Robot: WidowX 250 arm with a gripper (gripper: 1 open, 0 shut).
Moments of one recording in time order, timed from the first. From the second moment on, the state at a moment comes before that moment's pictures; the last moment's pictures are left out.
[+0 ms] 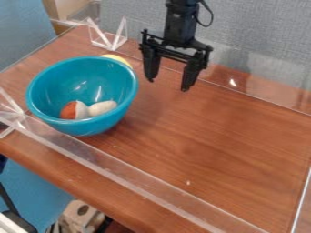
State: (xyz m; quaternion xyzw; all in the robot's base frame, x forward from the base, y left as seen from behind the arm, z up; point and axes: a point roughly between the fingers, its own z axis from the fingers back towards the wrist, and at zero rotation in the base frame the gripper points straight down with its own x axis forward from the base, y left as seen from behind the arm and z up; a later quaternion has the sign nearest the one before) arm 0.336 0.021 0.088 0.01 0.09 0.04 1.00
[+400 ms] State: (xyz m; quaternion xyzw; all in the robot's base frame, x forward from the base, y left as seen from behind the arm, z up) arm 0.344 0.014 0.089 0.01 0.09 0.03 1.00
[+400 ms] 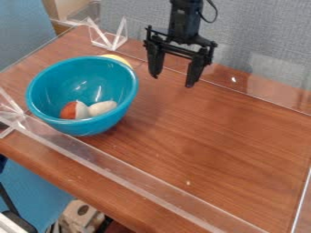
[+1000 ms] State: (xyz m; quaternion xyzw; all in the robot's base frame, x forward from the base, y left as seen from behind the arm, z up) arm 0.341 0.021 0.088 0.01 0.09 0.04 0.99
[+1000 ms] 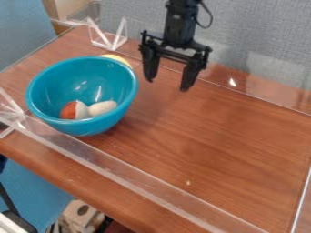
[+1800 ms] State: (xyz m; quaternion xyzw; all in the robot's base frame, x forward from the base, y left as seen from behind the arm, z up) arm 0.336 0.020 0.084 0.02 0.10 0.05 0.99
